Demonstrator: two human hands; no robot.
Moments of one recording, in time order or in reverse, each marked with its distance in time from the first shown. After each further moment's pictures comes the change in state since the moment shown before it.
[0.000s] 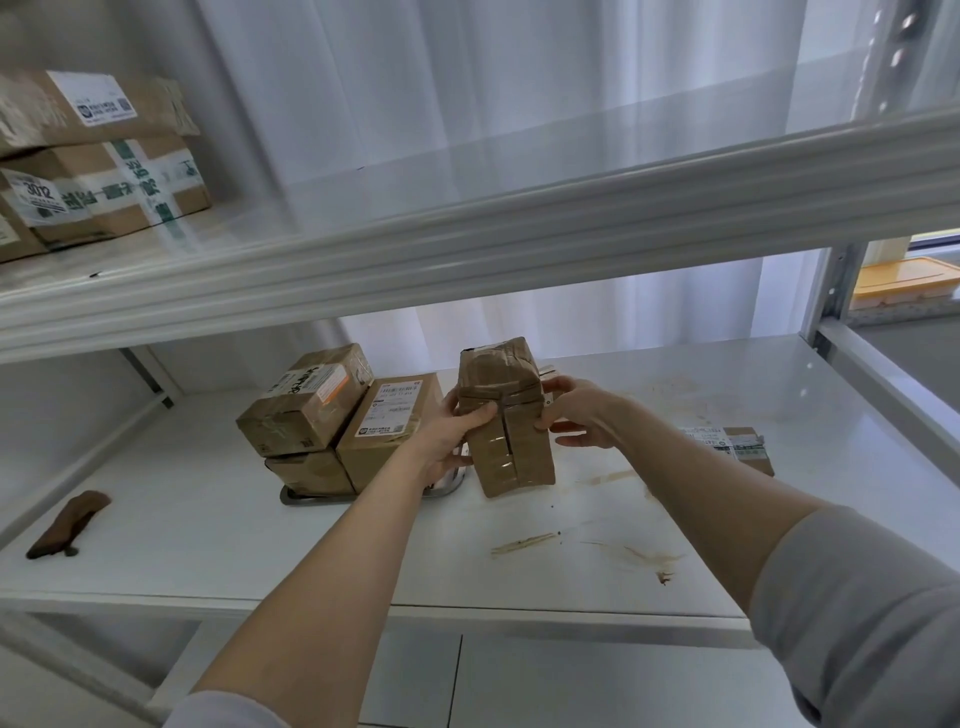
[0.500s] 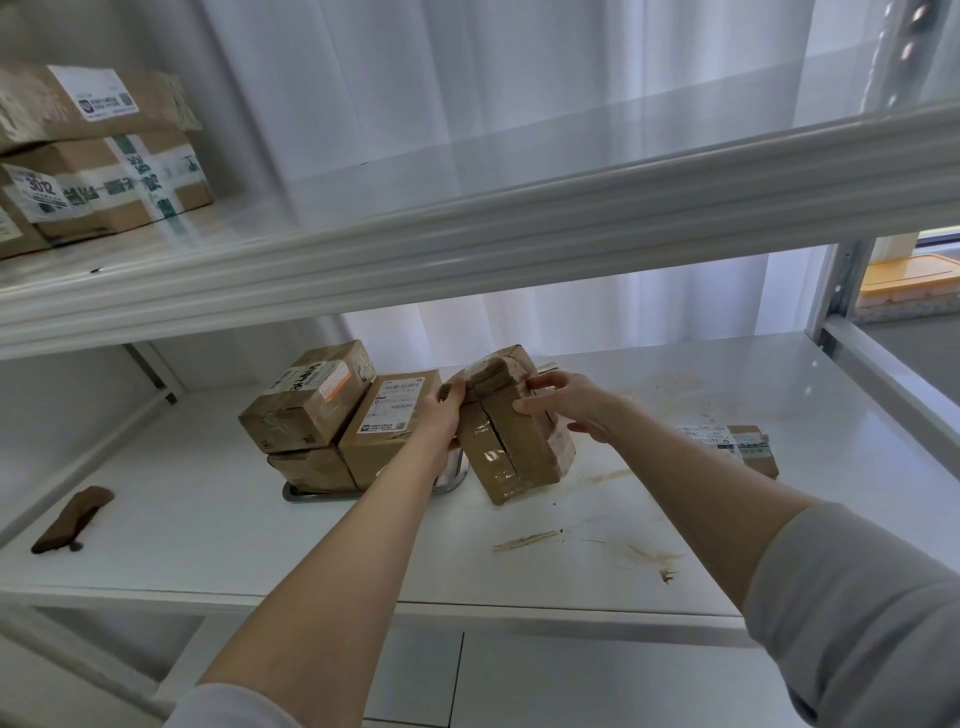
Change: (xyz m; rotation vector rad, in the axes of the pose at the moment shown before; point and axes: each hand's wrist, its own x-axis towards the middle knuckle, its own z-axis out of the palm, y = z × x) left_hand 0.014 0.004 0.003 -0.002 0.344 0.062; right_hand 0.000 -0.003 0.008 -0.052 0.031 -0.108
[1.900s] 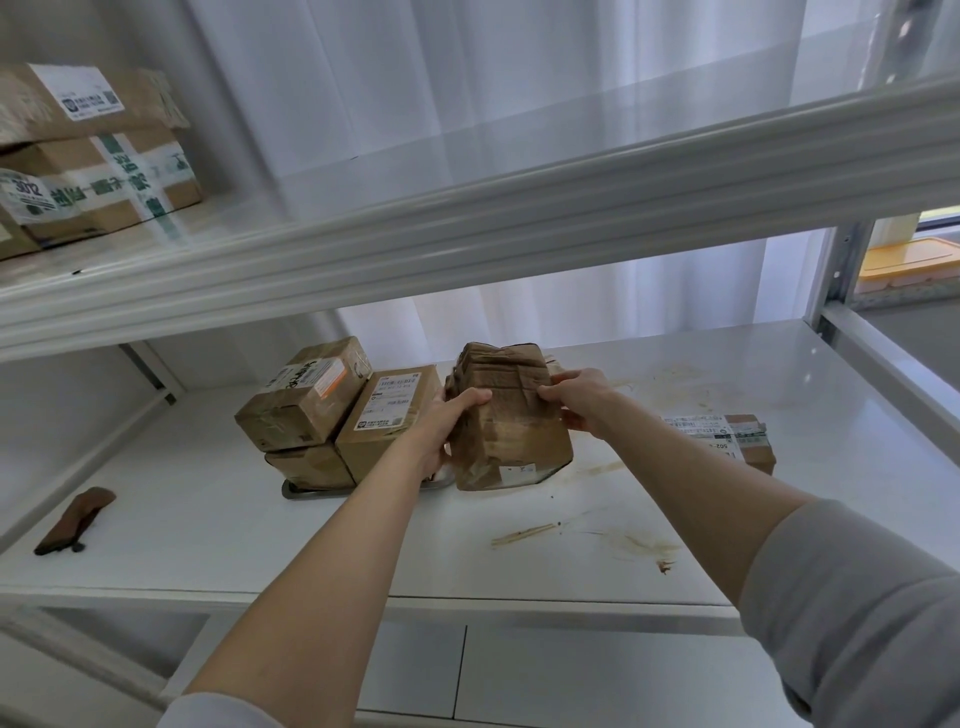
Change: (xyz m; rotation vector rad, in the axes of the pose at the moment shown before) left_hand -0.012 -0.001 -0.007 0.073 -0.226 -0.127; right_hand 0.005 0.008 -0.001 0.212 0.230 0.107
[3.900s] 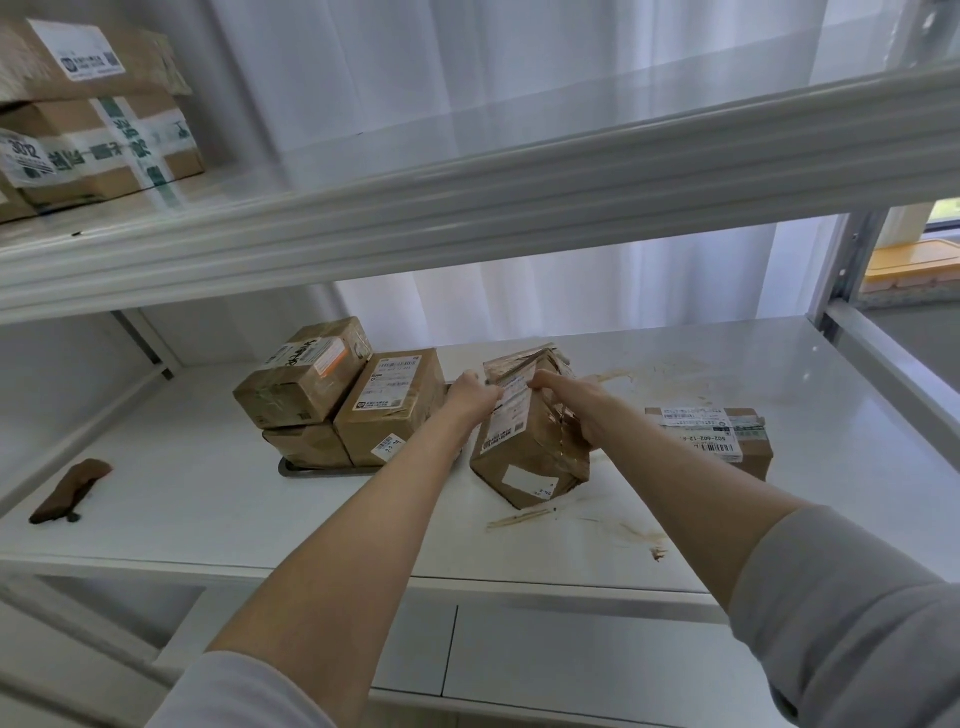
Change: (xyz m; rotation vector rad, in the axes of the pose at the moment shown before) left_hand -0.010 0.015 0.039 0.557 0.148 0.139; right_hand 0.001 0.017 0.007 -0.026 -0.019 0.148
